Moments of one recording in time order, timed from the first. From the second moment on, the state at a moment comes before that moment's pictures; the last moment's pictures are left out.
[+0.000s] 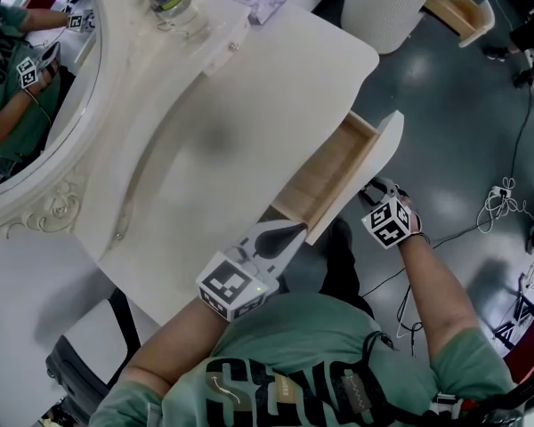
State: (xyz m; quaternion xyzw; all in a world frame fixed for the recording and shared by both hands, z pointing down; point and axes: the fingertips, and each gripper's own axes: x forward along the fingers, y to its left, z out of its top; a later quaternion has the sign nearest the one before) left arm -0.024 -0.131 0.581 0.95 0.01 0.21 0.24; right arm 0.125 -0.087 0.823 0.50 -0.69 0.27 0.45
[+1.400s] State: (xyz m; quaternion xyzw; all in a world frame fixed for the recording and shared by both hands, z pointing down) left arm -0.055 -0.155 0.584 0.94 -0.03 0.20 0.26; right arm 0.105 -0.147 0.824 0.49 -0.71 0.26 0.44
